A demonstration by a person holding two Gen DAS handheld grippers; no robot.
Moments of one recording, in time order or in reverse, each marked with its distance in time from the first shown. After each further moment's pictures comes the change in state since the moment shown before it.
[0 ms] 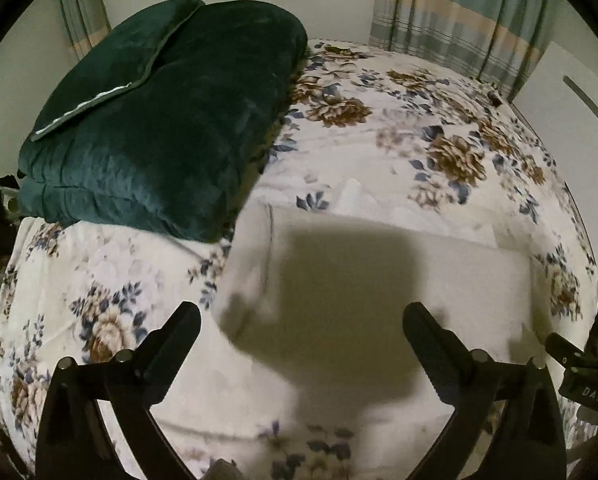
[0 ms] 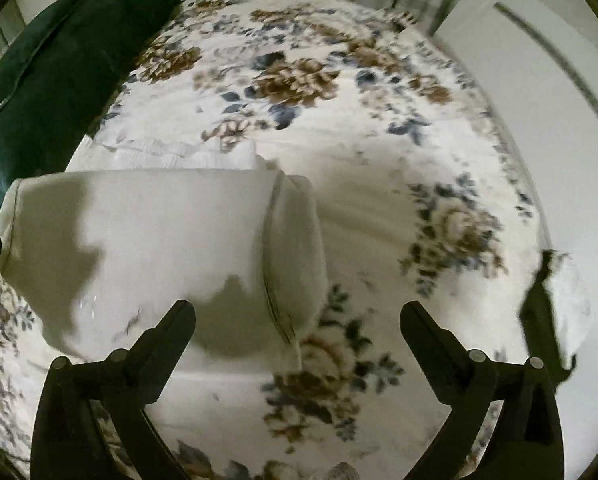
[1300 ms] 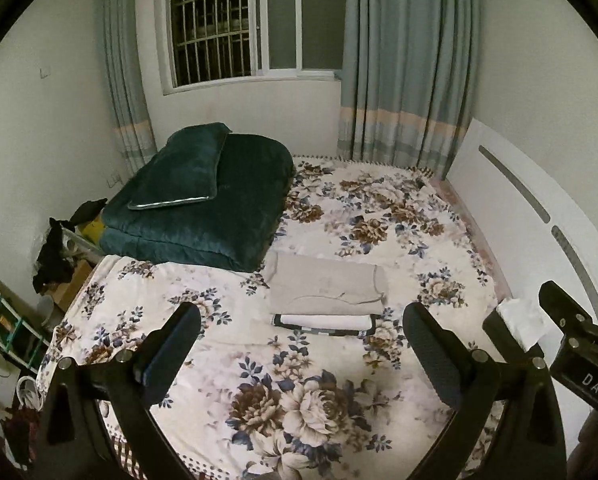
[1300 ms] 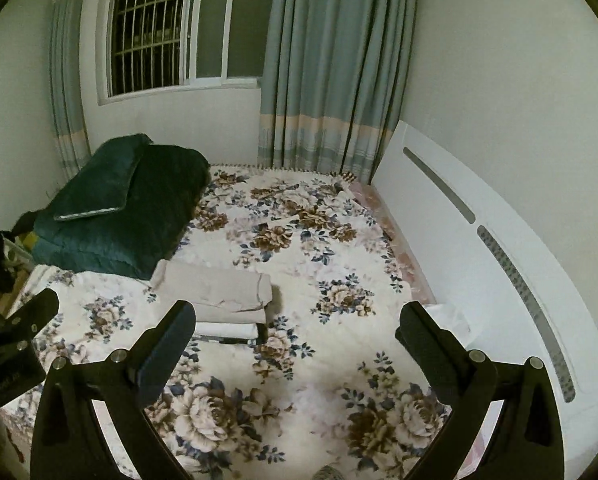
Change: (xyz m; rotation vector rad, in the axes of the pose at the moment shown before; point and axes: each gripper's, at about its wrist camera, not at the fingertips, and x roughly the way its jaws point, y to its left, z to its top) left arm -0.469 -0.035 -0.142 0.009 -0.328 -0.017; right arm -0.555 -0.083 -0.244 0.012 -0.540 -0.005
